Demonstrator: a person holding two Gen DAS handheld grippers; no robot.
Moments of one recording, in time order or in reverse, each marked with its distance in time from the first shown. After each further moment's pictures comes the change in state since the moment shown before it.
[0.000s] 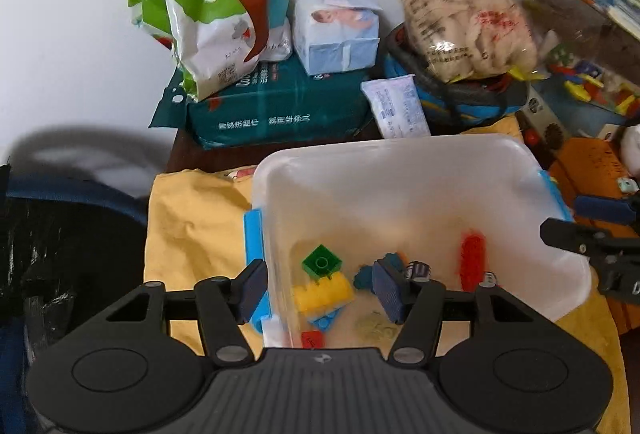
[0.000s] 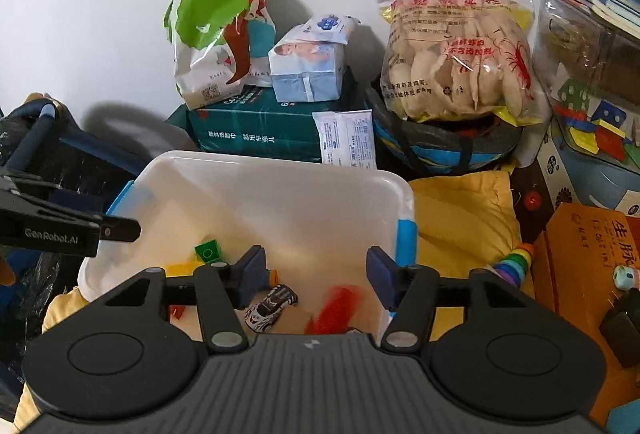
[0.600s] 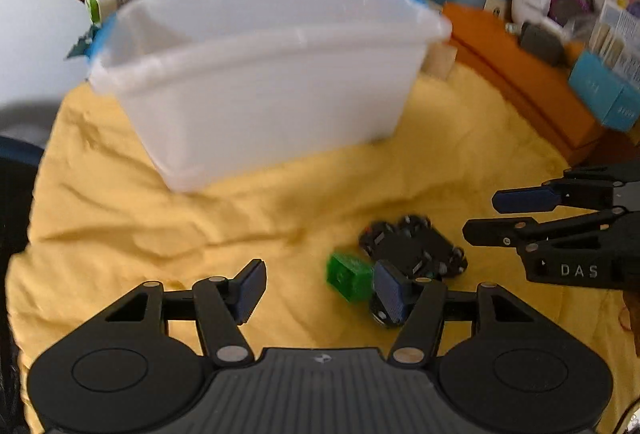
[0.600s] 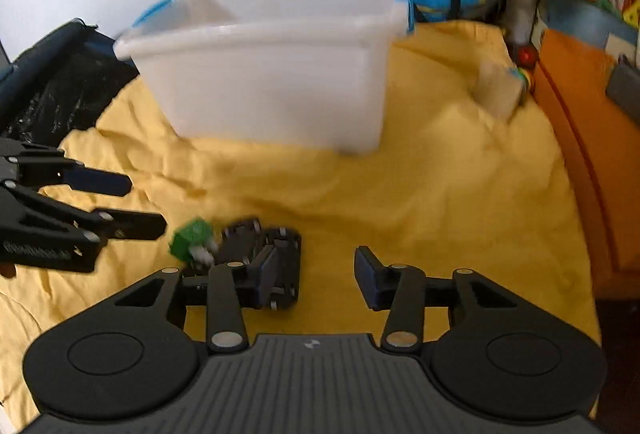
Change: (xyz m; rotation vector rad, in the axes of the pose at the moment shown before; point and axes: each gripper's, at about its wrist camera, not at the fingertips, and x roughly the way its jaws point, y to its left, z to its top) left arm 0.001 -0.083 -0.183 0.131 0.042 -0.156; right arm -0.020 0.008 -0.179 0.011 0.142 0.018
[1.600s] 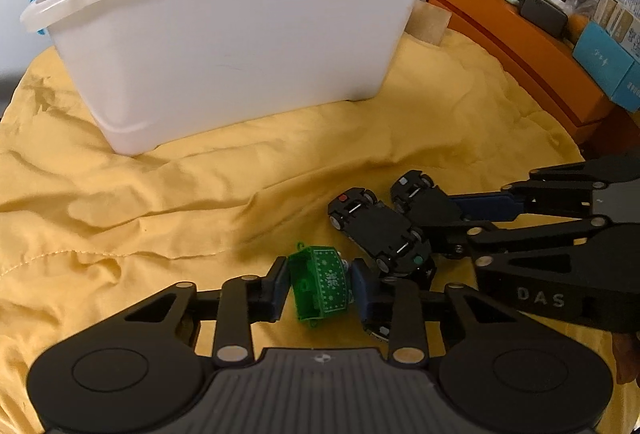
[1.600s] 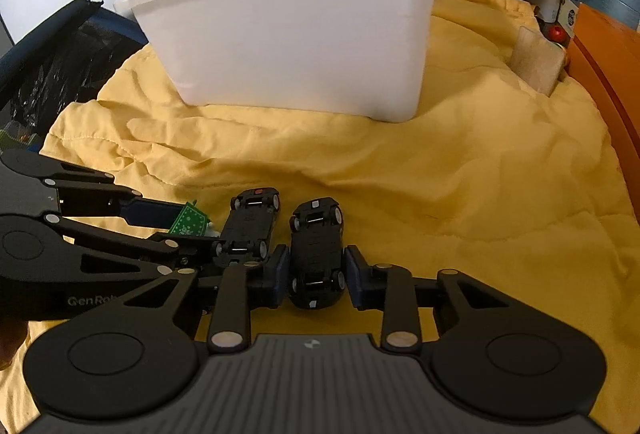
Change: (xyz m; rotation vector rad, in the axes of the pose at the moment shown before) left arm 0.041 -0.008 -0.014 -0.015 0.047 -0.055; right arm 0.028 0.012 -0.013 -0.015 0.030 0.037
